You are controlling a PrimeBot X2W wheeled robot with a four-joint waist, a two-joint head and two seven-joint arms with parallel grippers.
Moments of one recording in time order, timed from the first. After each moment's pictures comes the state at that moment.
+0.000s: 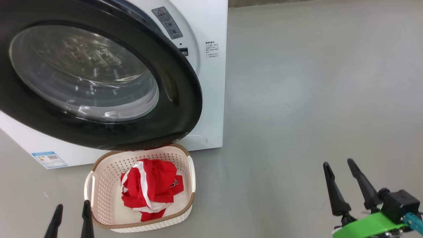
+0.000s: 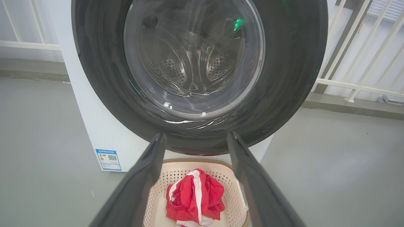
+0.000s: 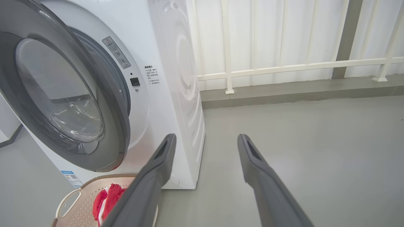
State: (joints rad) left arm 0.10 0.05 0.19 0.15 -0.26 -0.13 -0.25; right arm 0.03 -0.11 0.02 0.16 0.36 0.12 -0.26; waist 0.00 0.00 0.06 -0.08
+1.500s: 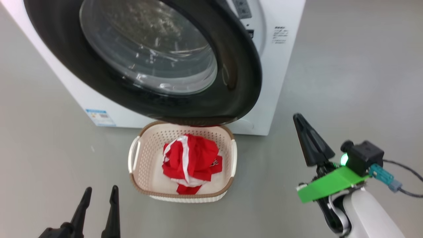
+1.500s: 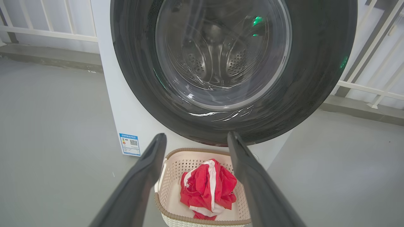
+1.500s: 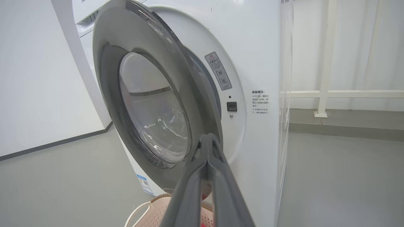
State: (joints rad) left arm 0.03 0.05 0.06 0.16 -0.27 -0.13 -0.25; right arm -0.23 -0.09 0.19 0.22 0.38 0.12 -0.26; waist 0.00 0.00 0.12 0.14
